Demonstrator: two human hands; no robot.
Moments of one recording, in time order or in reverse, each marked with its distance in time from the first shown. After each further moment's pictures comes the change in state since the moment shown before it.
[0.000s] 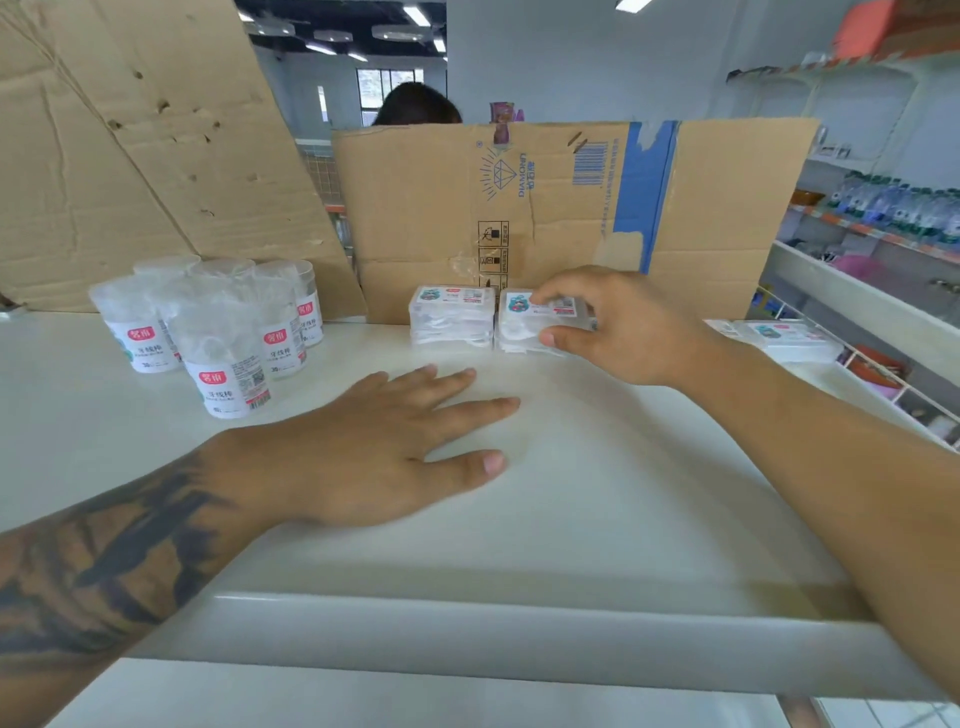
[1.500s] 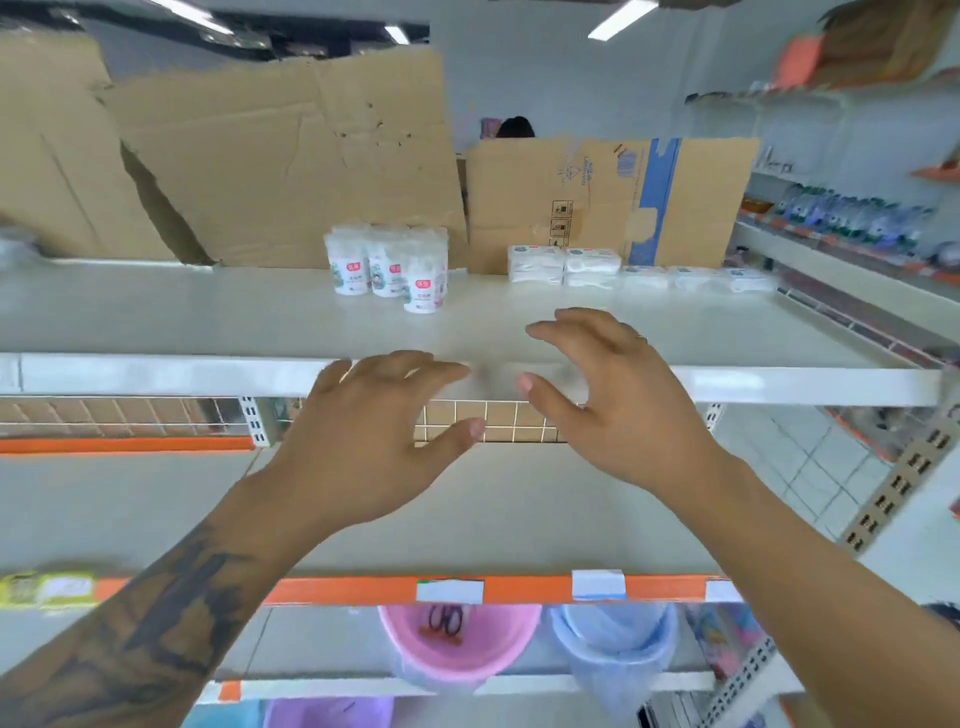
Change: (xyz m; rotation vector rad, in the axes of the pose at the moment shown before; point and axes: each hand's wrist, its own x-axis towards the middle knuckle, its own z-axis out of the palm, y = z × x) left_hand -0.240 -0.037 0.074 -0.032 0.603 -0.062; right_hand -0.185 -0.267 0.044 -0.045 0.287 0.060
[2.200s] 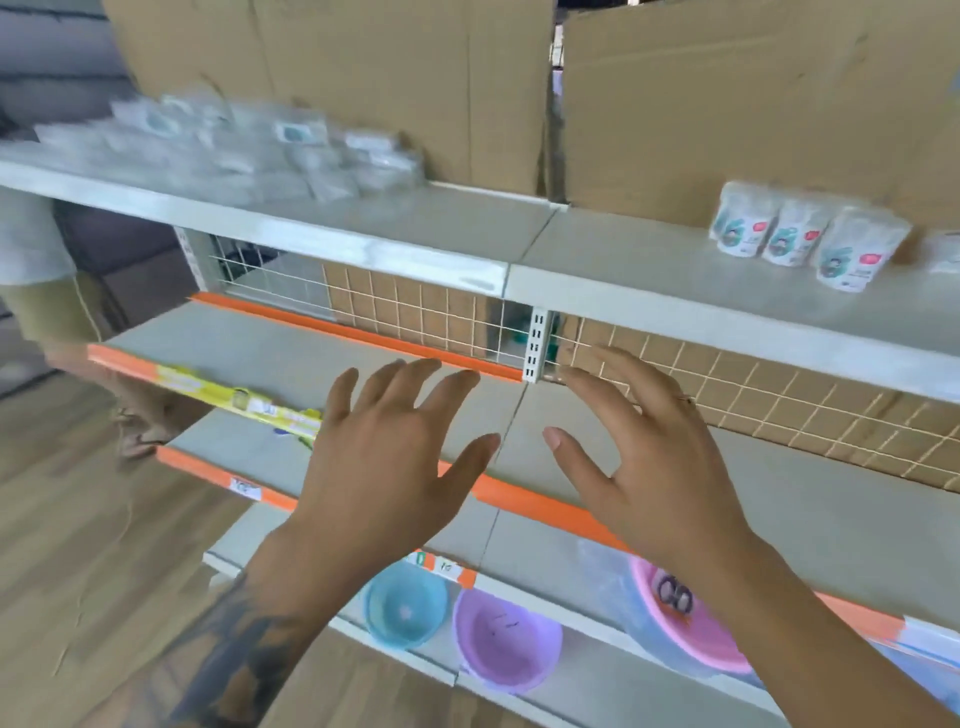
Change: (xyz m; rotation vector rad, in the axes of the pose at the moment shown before) left_hand -0.241 -0.246 -0.076 0.264 0.138 -0.415; right_hand -0.010 -0.309 0.191 0.110 -0.014 -0.267
